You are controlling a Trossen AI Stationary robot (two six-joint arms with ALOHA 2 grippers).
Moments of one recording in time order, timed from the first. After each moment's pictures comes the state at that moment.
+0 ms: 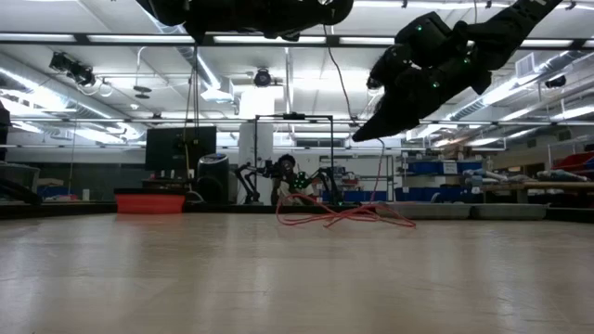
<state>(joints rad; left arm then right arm) 0.24 1.48 1.06 0.29 0.47 0.49 -0.33 1.36 0.66 0.16 -0.25 -0.21</state>
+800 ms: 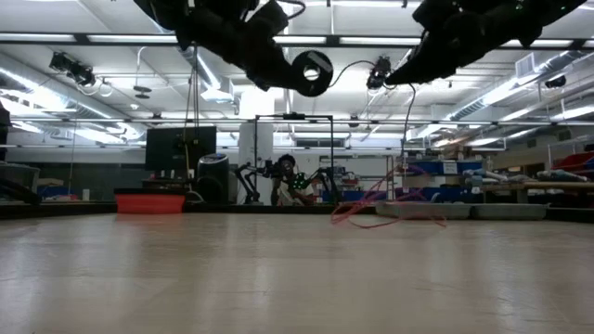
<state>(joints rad) 0.29 1.48 1.06 -0.03 0.16 0.28 -0.28 0.96 0.66 -0.10 -0.14 -0.30</state>
